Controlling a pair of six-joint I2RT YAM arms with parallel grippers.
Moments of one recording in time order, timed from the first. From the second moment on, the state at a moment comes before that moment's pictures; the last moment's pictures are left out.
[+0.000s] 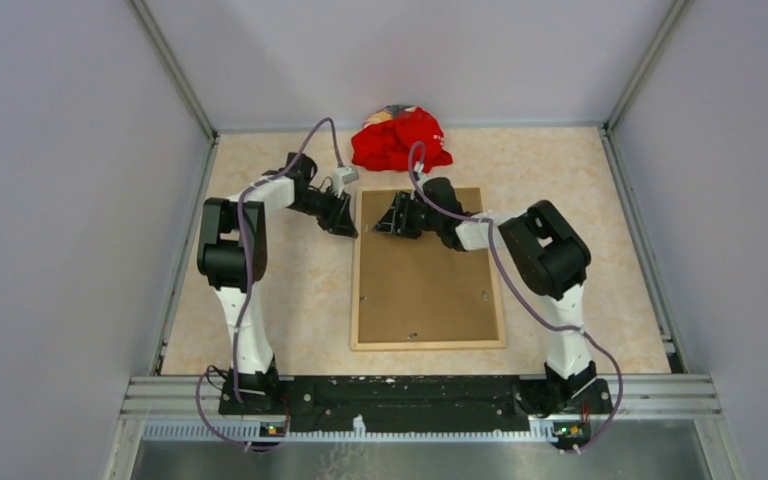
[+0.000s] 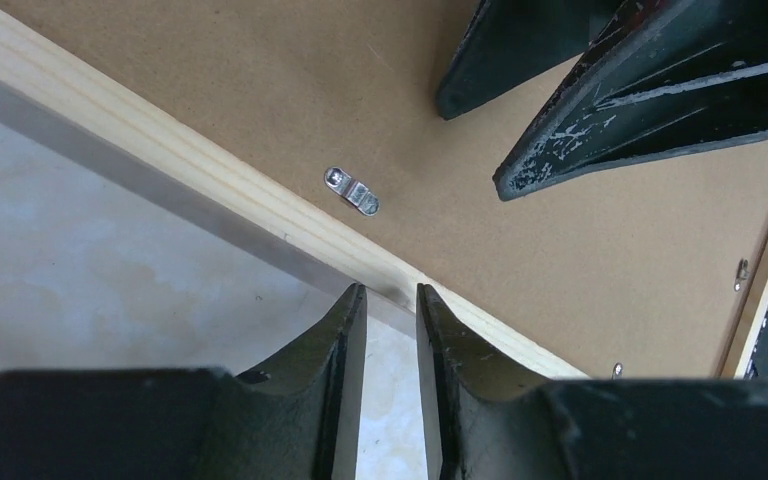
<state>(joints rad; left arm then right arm) -0.12 2.08 1.44 -0.61 0.88 0.52 0.59 2.08 1.19 0.41 -0.42 0.74</state>
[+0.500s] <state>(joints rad) -0.12 2.09 1.43 -0.60 0.90 0.53 0.62 2.20 1.33 0.41 -0.45 0.77</state>
